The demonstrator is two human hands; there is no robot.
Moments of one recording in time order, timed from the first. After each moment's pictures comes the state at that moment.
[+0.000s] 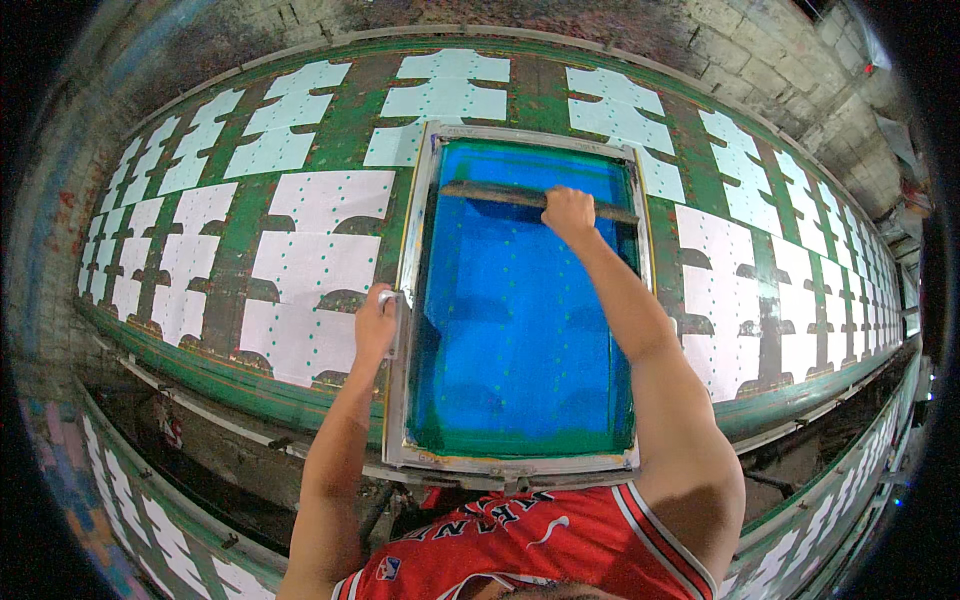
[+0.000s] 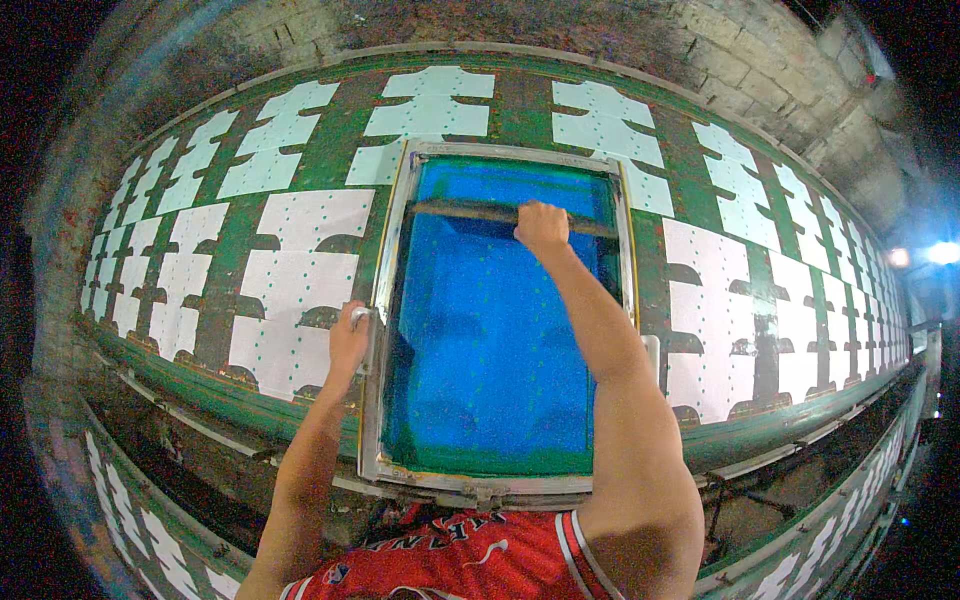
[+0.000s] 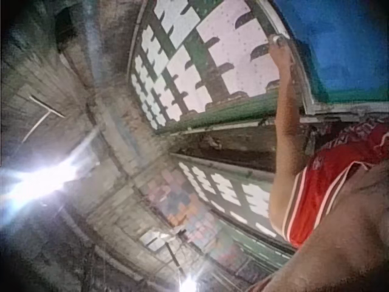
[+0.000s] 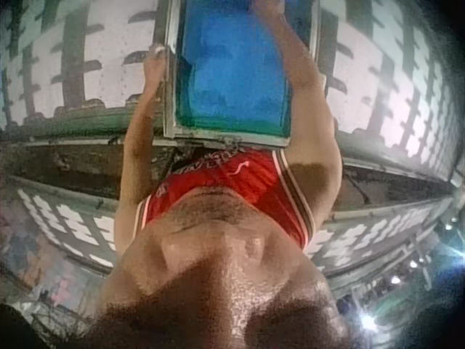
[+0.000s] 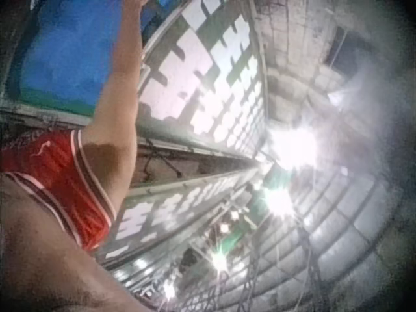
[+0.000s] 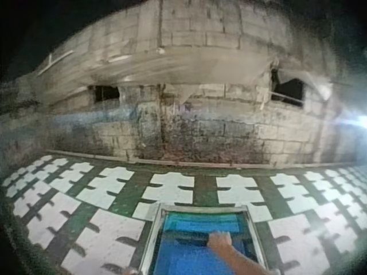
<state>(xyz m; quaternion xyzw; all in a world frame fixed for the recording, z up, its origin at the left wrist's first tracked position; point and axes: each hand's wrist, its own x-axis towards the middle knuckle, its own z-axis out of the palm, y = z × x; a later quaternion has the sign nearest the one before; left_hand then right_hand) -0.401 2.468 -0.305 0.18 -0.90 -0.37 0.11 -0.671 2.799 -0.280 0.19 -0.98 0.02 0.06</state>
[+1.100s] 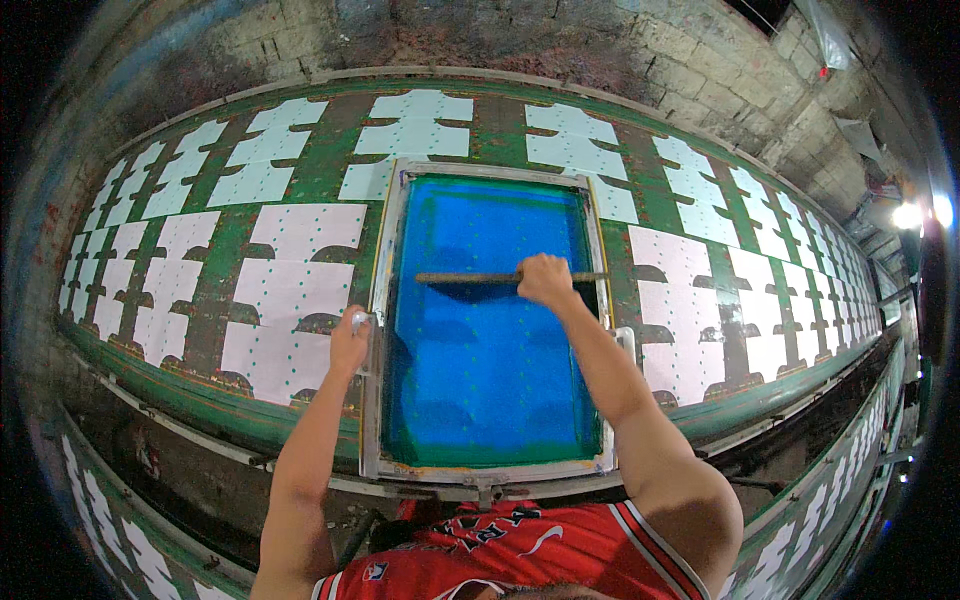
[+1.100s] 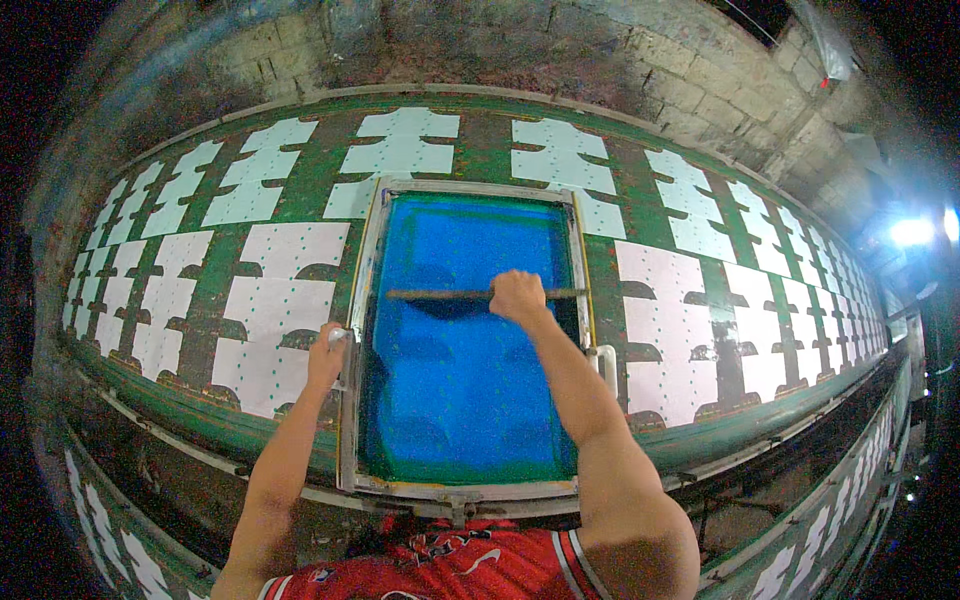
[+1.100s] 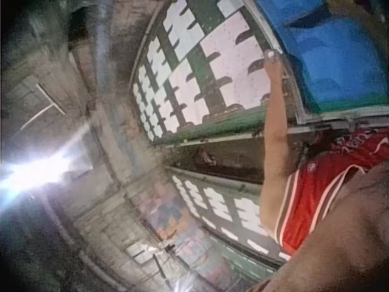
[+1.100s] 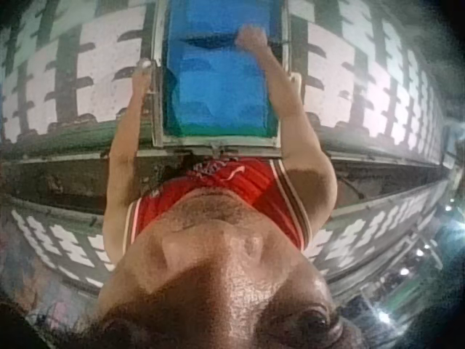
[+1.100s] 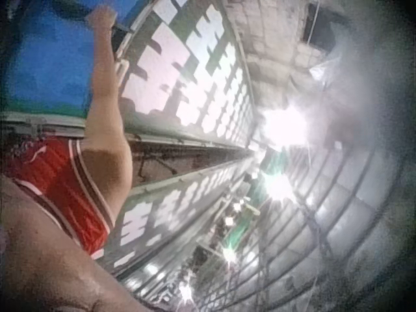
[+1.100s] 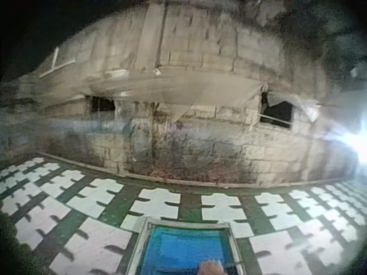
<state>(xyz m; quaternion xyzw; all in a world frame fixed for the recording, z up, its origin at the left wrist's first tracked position) -0.396 2.457 -0.315 0.13 -0.90 -0.40 0.10 -0.578 2.844 -0.246 0.20 -0.98 0.04 -0.06</state>
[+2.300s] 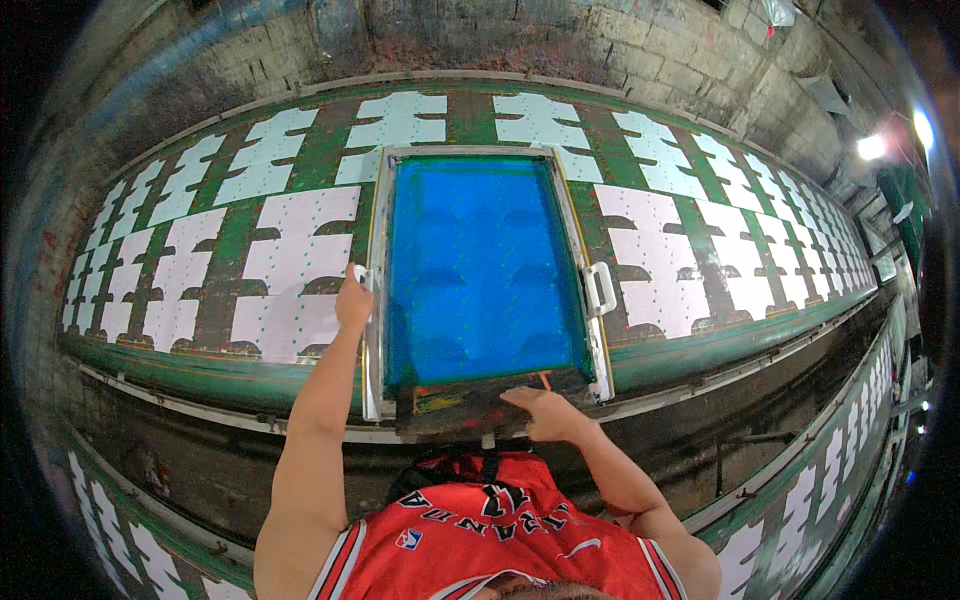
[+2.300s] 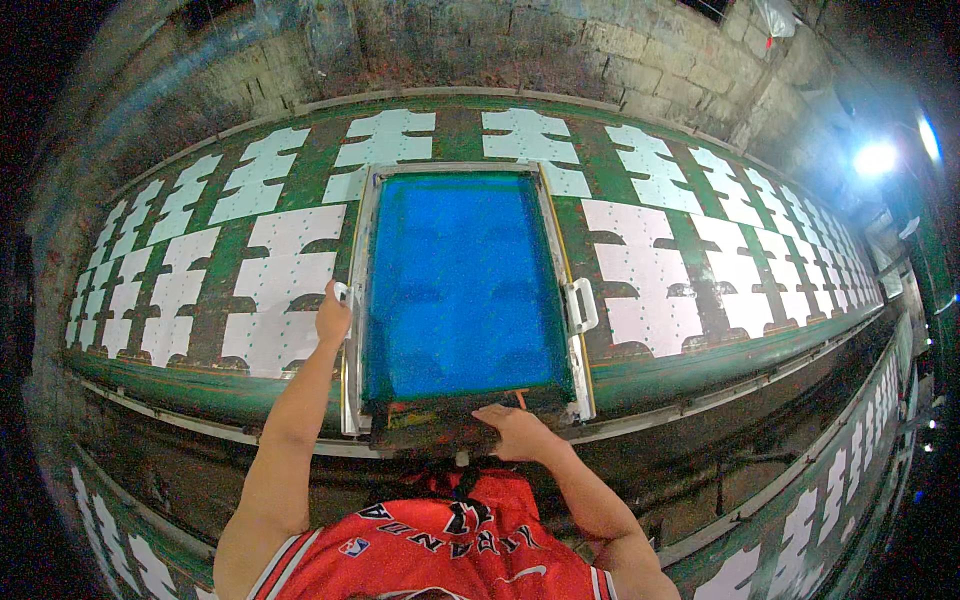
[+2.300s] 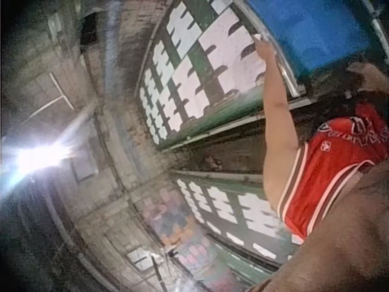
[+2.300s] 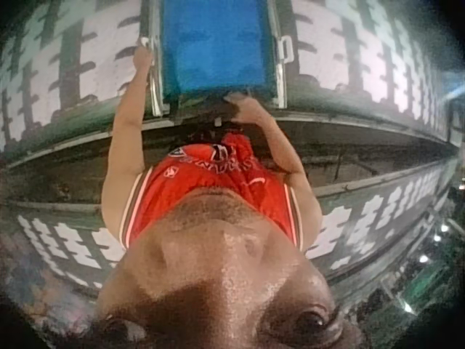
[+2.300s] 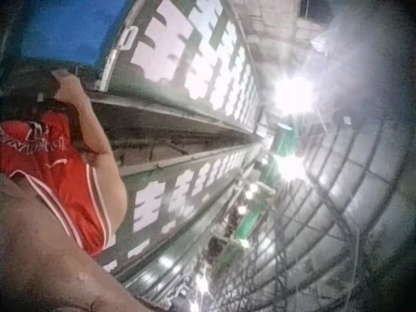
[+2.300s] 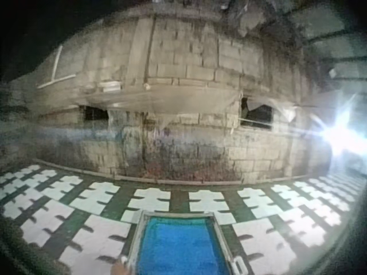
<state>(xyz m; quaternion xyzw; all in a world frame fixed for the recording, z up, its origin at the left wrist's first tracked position) -0.374 2.485 -0.294 0.23 -0.95 -0.22 0.07 -0.185 2.915 -0.240 0.31 -0.88 0.32 -0.15</state>
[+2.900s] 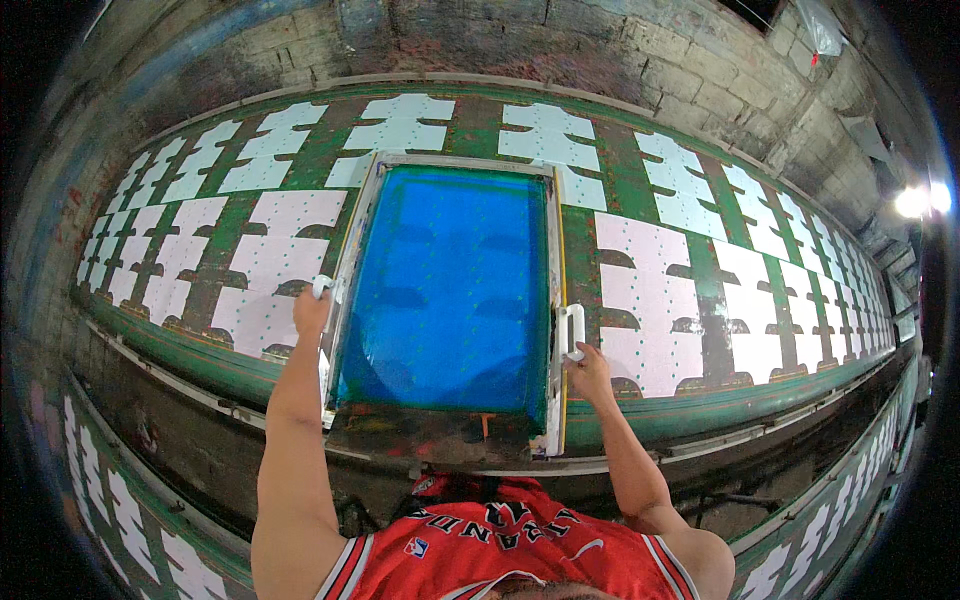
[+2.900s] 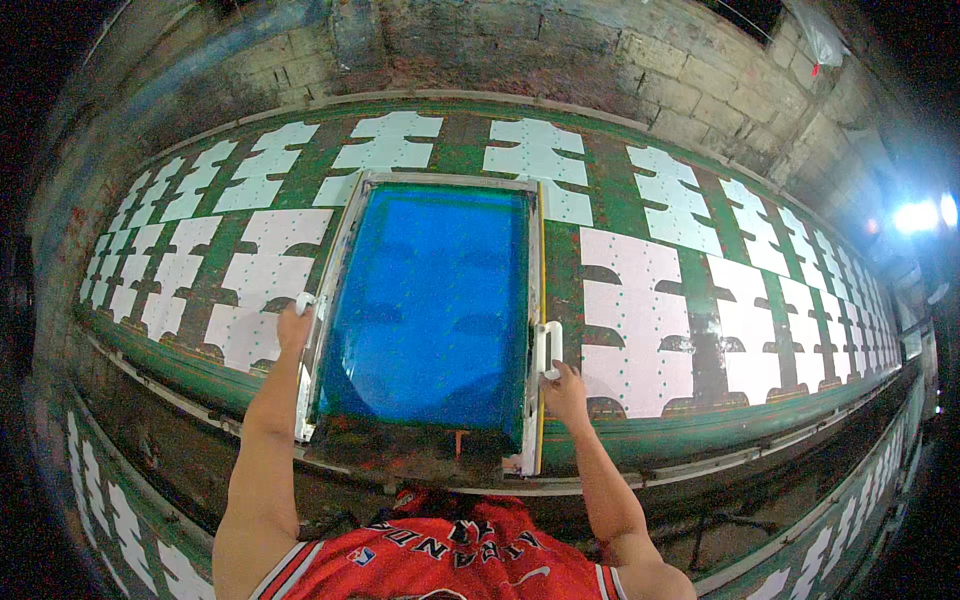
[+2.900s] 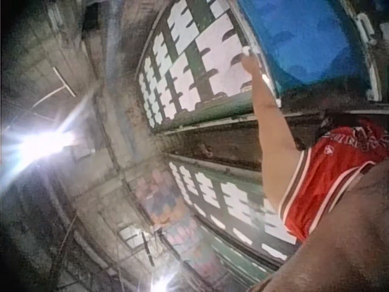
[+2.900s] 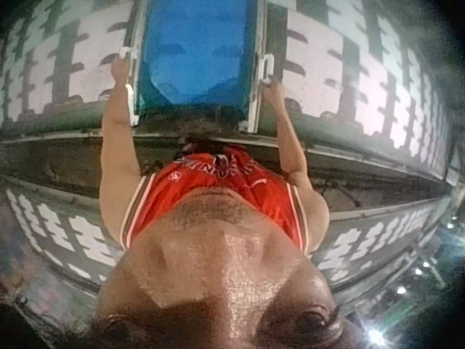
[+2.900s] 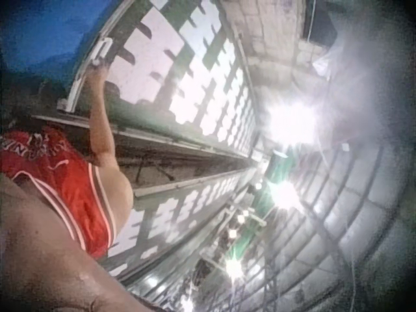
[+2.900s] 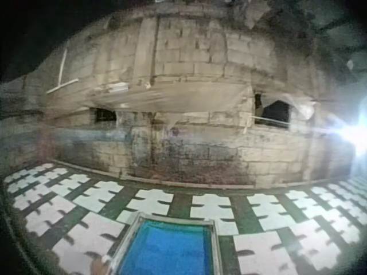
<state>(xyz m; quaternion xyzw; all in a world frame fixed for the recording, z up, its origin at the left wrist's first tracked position) -0.381 2.493 -0.308 0.32 -0.92 -0.18 0.14 -0.358 3.100 -0.321 0.00 -0.93 0.37 -0.02</state>
